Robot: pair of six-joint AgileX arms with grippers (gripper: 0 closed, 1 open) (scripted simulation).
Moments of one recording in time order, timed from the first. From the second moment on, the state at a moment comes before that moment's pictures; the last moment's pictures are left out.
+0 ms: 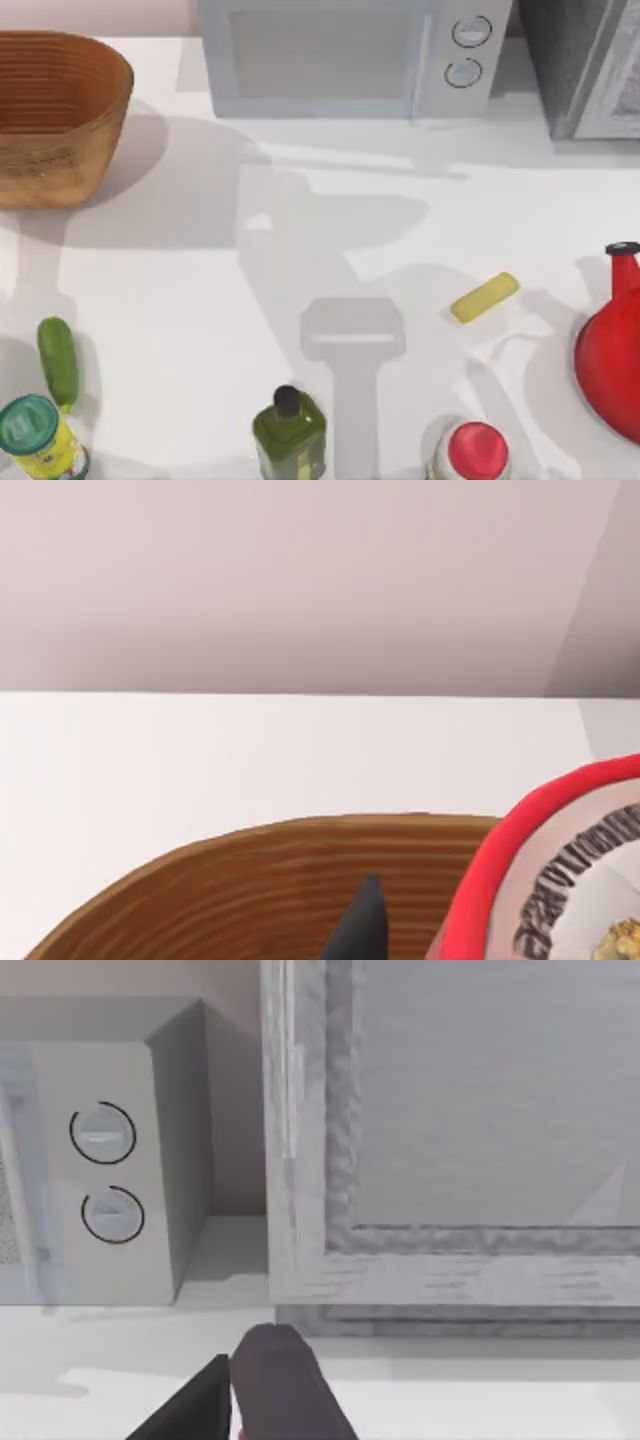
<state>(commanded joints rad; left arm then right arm) 0.09 1.59 1.26 -0.16 0.08 0.06 0.00 0.00 0.00 0.00 0.00 0.00</state>
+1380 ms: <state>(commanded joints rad) 0.09 1.70 1.27 -0.06 0.08 0.06 0.00 0.00 0.00 0.00 0.00 0.00</state>
